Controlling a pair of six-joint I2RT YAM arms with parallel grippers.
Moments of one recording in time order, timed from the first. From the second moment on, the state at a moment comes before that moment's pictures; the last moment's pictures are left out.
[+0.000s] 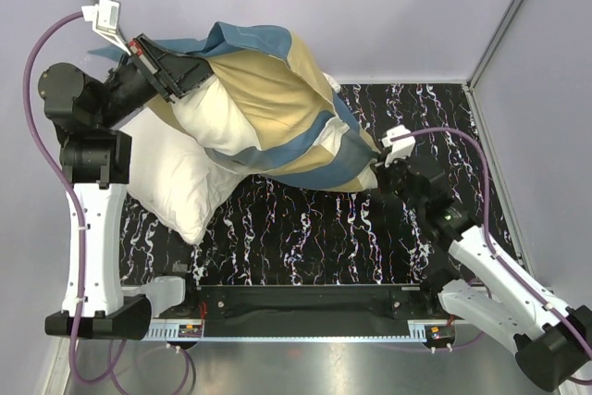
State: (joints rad) left arm -0.02 1.17 1.66 -0.08 0.91 -0.97; right arm 0.53 0.85 0.66 -0.09 0.07 0.00
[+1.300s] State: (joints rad) left arm -0.14 1.11 1.17 -0.72 0.39 -0.27; right arm 0.27 1.42 1.30 -0.40 0.30 0.14
